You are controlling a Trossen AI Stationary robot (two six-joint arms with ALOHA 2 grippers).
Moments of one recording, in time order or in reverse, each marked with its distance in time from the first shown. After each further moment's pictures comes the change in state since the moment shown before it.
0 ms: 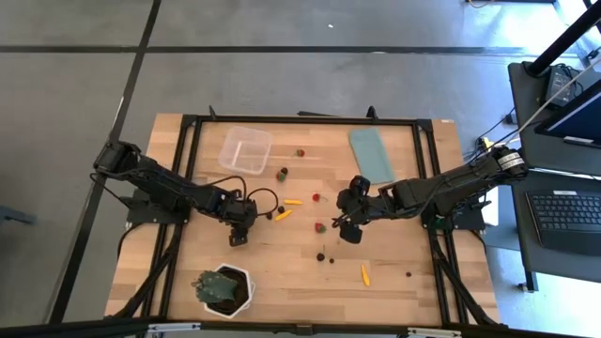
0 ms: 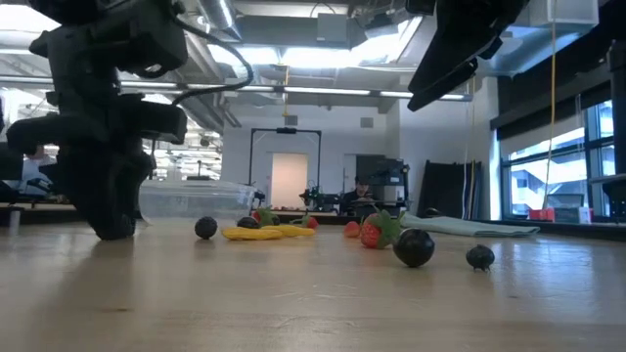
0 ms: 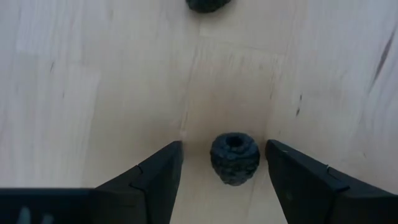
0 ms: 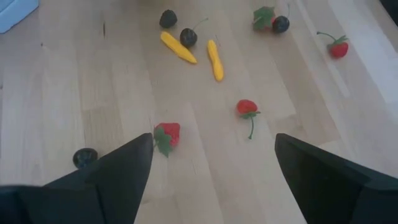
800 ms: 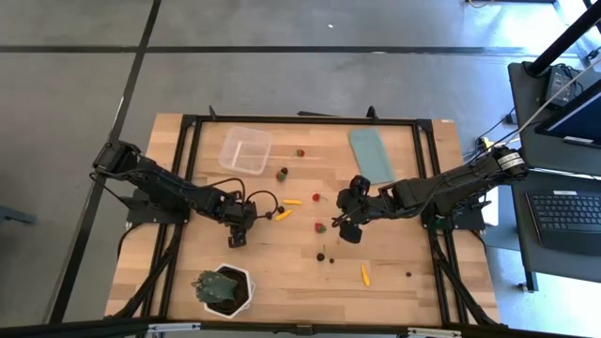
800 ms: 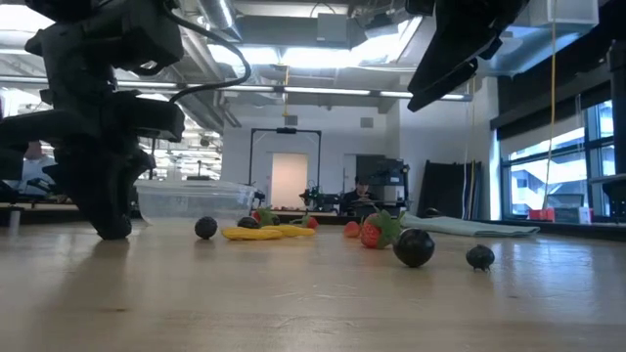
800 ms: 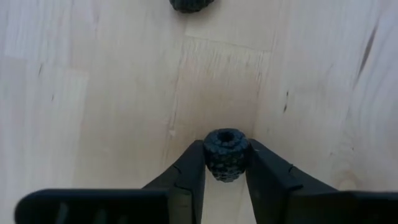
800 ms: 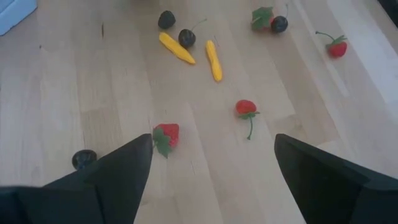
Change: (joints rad) left arm -0.025 -0.020 -0.004 0.002 0.008 -0.002; right arm -0.003 0.000 0.000 0.000 0.000 0.007
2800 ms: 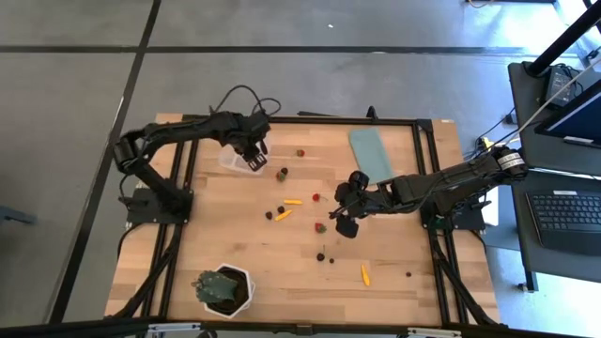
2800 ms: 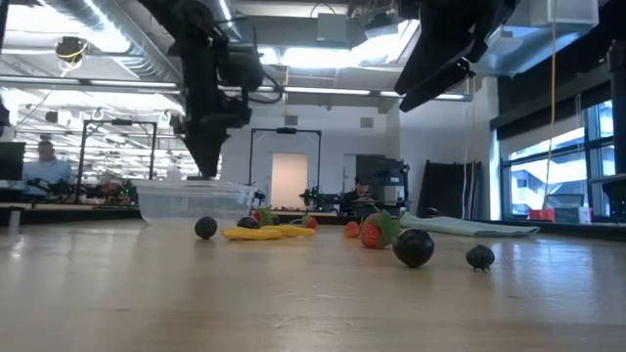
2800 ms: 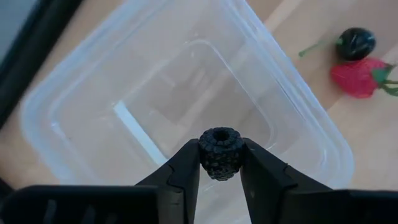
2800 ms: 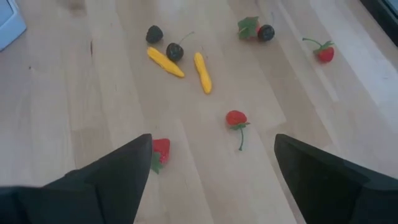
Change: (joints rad) left arm 0.815 0.134 0.525 -0.458 -0.056 0.321; right arm -0.043 0.000 0.000 0.035 0.000 0.001
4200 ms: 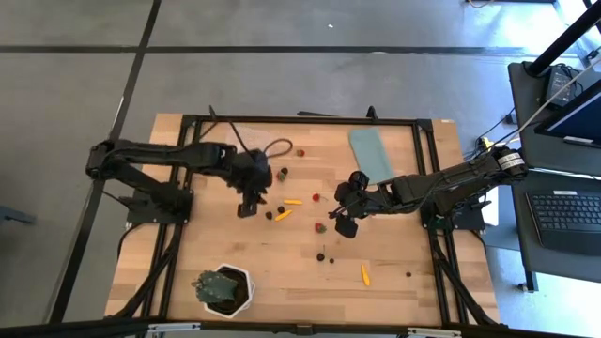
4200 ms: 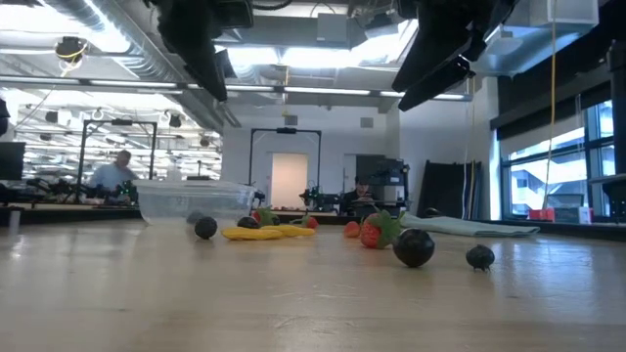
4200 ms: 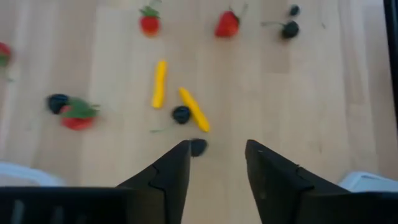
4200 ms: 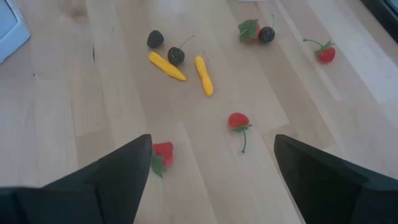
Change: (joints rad) left arm -0.489 -0.242 0.000 0.056 0.303 0.097; right arm 0.000 0.000 0.000 0.011 0.000 0.020
